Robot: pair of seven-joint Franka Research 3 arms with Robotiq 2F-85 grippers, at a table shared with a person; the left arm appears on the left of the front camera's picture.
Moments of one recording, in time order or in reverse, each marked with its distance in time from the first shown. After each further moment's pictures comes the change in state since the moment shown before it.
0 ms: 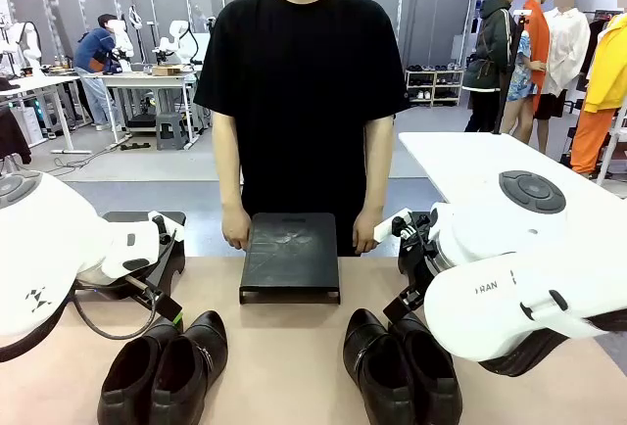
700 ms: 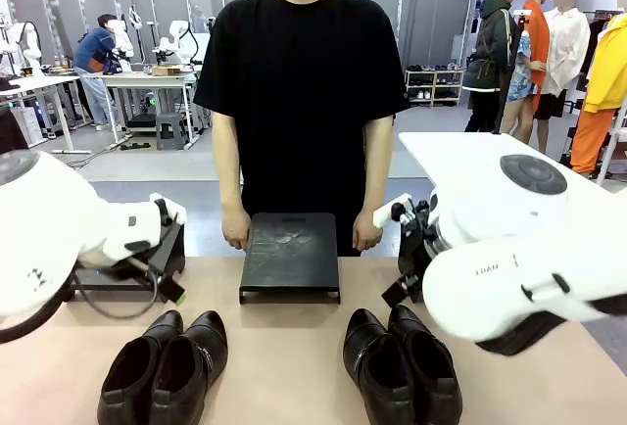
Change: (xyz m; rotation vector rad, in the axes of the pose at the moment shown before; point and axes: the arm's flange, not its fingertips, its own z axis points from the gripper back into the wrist) left arm 0.030 0.007 0.027 -0.001 -0.035 0.001; right arm 0.026 -0.010 0.023 -0.008 -0.030 -0.008
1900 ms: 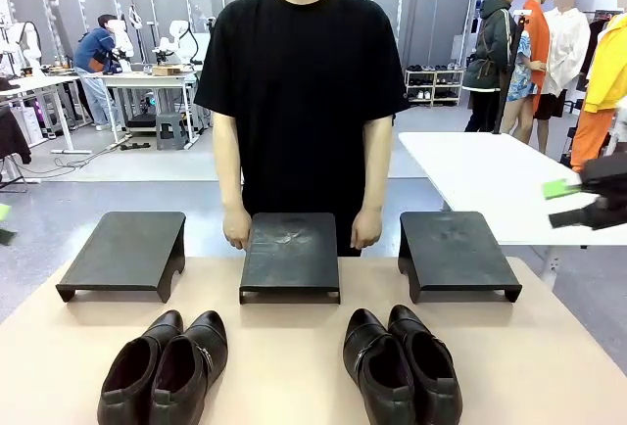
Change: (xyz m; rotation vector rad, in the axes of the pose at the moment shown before) left arm -0.138 0.198 0.169 -0.838 -0.293 0.391; right arm -0.129 -0.201 0.182 0.795 -0.320 -0.617
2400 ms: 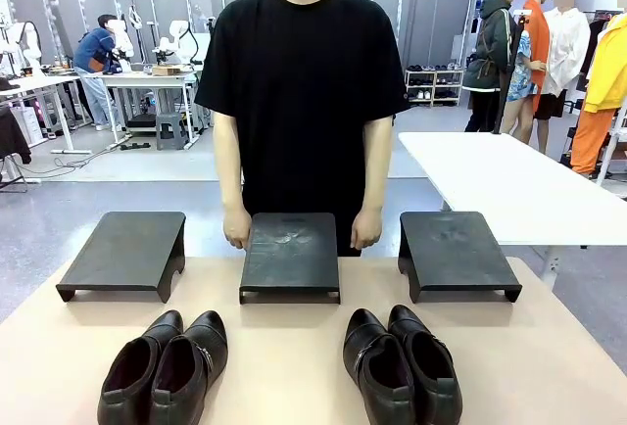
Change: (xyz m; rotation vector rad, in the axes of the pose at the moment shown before) left arm -0.113 0.026 0.139 0.120 -0.351 0.231; right arm -0.071 -0.043 0.128 -0.043 -0.281 -0.165
